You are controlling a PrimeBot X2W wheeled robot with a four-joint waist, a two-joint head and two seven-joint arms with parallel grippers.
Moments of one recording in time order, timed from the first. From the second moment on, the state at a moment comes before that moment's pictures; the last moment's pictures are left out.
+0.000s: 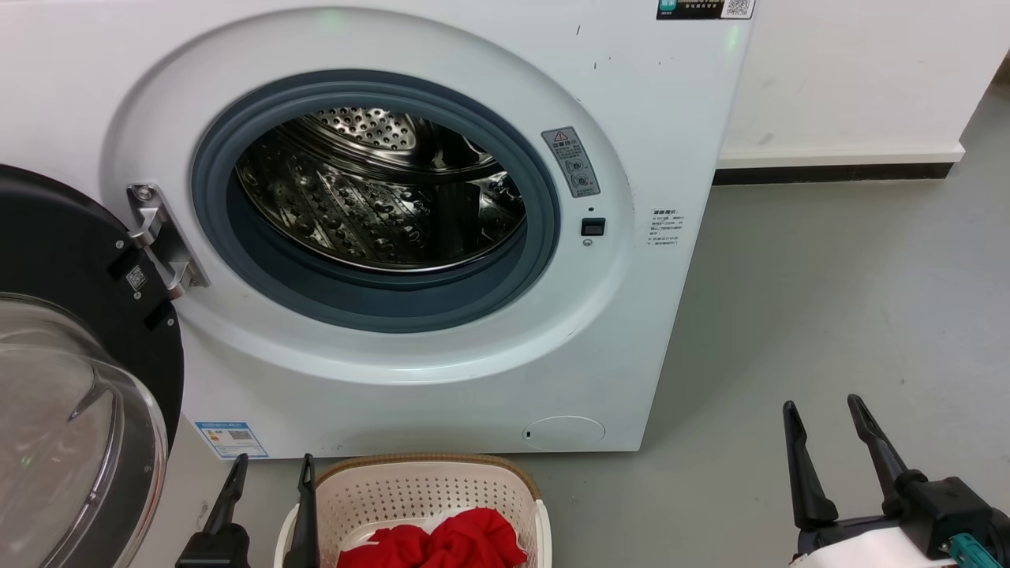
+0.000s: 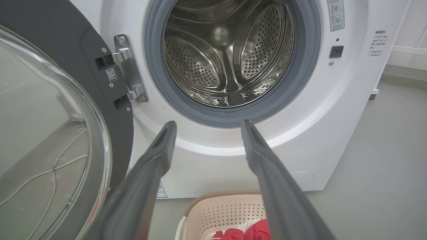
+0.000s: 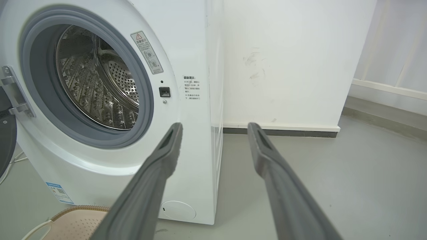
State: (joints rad) left arm 0.15 0.08 0.03 0.08 -0.01 -0.04 -0.26; right arm 0.09 -0.05 -0.02 0.07 0.05 0.13 -0.26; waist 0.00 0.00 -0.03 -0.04
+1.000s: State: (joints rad) left arm 0.12 0.07 0.05 0.17 -0.34 -0.04 -0.17; right arm 0.08 -0.06 -0.02 0.14 0.40 0.13 -0.20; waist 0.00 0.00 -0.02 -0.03
